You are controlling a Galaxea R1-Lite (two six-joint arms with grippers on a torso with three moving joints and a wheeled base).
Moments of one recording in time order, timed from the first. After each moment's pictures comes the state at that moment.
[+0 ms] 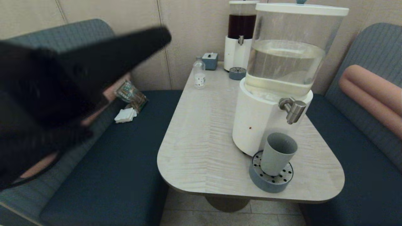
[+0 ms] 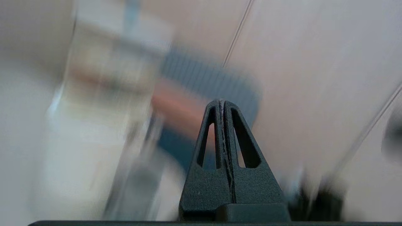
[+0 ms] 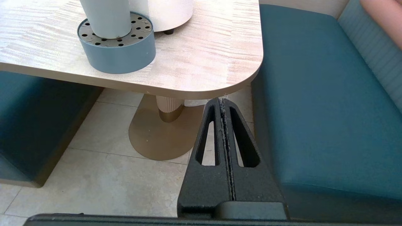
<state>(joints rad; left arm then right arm) -0.78 1.19 -0.71 -0.86 -0.30 -0.37 0.00 0.00 -0.01 0.03 0.01 -0.04</state>
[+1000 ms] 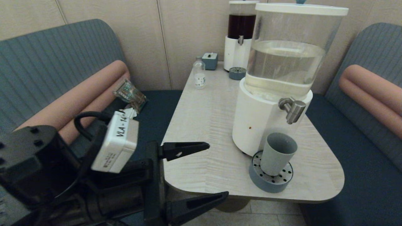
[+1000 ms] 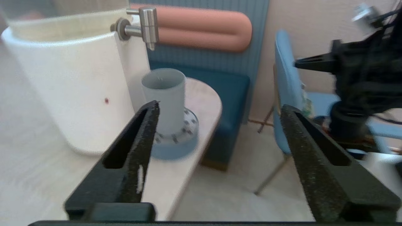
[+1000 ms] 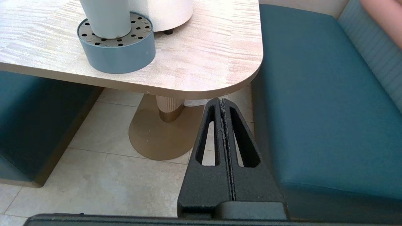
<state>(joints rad) -0.70 1.52 -0.43 -1.20 -0.60 0.09 0.00 0.00 -0.01 0.04 0.01 -0.04</state>
